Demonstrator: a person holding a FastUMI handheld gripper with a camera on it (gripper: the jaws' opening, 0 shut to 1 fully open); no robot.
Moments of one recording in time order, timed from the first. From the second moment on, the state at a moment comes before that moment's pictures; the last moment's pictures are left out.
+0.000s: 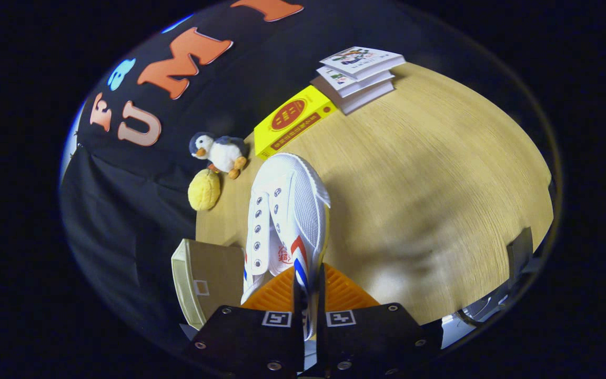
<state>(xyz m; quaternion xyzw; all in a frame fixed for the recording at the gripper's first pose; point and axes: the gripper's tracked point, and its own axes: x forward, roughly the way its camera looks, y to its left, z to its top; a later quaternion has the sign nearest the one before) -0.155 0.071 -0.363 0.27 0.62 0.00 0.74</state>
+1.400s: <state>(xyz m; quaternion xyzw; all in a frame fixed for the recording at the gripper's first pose) -0.181 0.383 -0.351 0.17 0.67 0.14 0.70</state>
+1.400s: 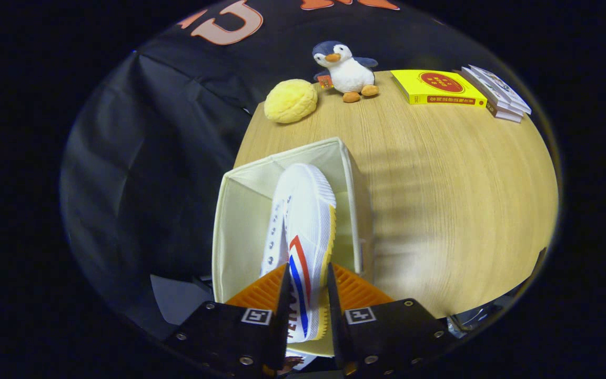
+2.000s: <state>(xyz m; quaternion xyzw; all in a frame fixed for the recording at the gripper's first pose) -0.131 0.322 -0.296 0.16 0.60 0.16 0.77</state>
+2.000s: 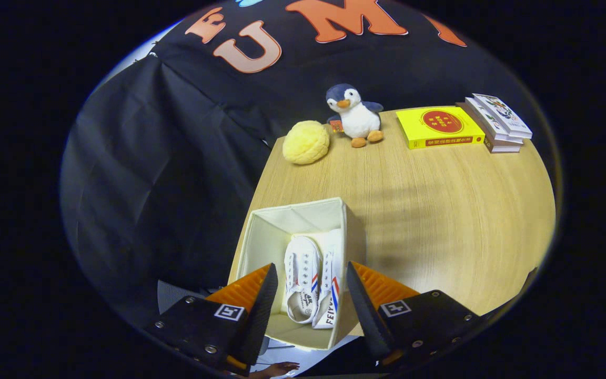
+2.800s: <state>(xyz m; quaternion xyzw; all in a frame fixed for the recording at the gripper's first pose) -0.038 0.112 -0.204 0.12 0.38 0.08 0.91</state>
